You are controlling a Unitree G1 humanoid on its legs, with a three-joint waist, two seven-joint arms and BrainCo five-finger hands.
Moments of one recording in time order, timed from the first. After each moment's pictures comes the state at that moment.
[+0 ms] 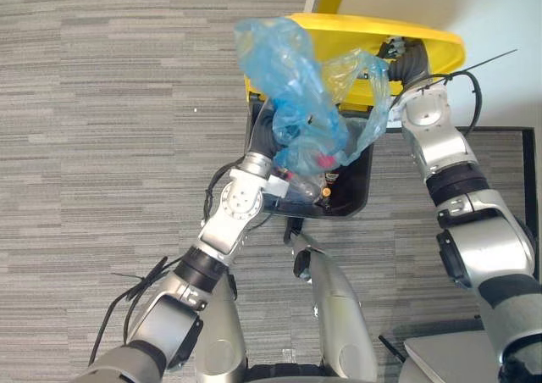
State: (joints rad) left arm -0.70 0.17 -0.38 0.24 -0.14 -0.21 0.20; right arm -1.14 -0.51 0.25 0.80 0.08 -0.03 -0.19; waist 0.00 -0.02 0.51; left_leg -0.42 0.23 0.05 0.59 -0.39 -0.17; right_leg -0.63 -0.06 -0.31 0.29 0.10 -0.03
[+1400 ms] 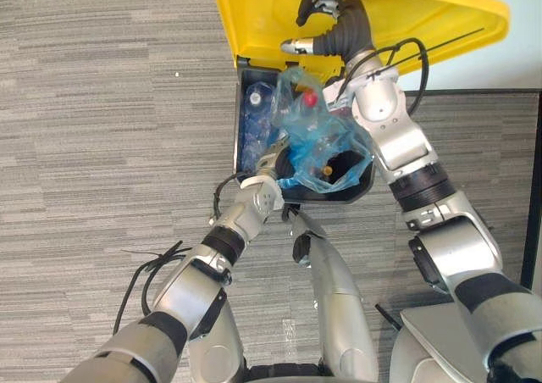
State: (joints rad) left arm -0.87 0.06 -0.41 0.79 0.59 0.02 0.16; right arm -1.12 -0.37 0.33 0.40 0.08 -0.05 -0.19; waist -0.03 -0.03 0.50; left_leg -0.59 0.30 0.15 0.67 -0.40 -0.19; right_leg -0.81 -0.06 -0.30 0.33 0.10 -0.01
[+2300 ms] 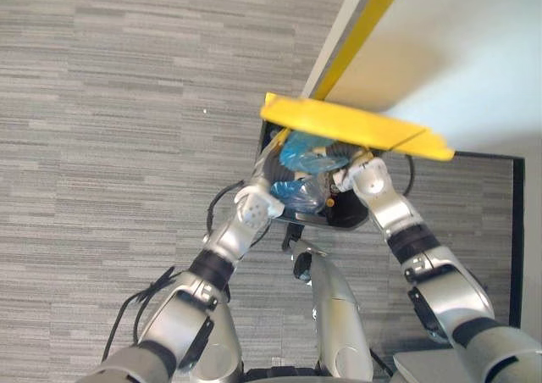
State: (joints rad) left arm -0.41 0.15 -0.25 0.39 0.15 -0.08 0.18; right arm -0.63 -0.34 0.20 0.58 -0.09 -0.02 -0.15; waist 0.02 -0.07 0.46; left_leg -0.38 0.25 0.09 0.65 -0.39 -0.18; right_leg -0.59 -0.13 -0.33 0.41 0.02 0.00
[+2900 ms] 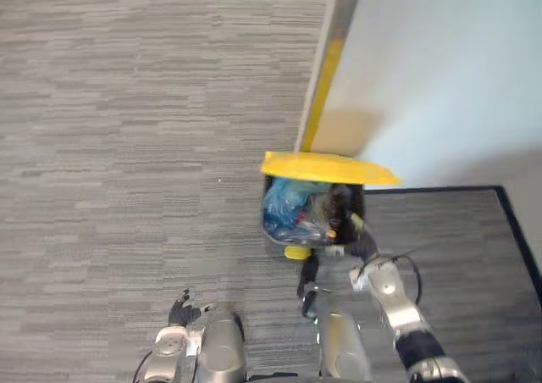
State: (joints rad) left arm 0.06 0.17 0.08 0.82 0.08 -0.04 0.10; right arm 0.01 -0.15 0.08 0.41 -0.20 -0.02 -0.08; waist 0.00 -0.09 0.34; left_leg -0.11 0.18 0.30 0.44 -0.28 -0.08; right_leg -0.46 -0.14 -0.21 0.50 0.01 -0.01
